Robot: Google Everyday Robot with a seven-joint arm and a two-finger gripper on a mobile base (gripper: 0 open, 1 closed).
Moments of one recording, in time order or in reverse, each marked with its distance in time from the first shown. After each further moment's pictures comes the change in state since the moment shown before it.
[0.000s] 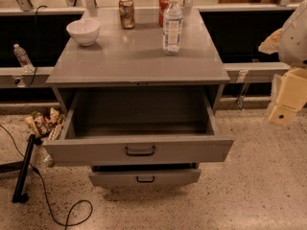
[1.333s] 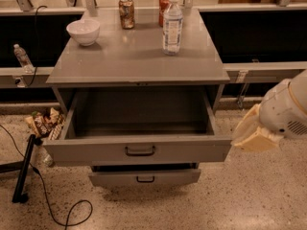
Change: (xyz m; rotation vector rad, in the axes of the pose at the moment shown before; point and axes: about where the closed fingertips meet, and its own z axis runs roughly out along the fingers) arm 0.008 0.070 0.096 -0.148 -0.199 0.098
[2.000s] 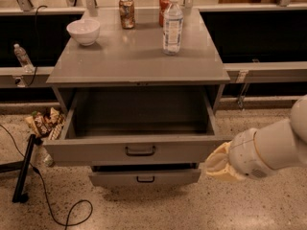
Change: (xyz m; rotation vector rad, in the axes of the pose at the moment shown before) arm 0.009 0.035 0.104 -0.021 -0.153 -0.088
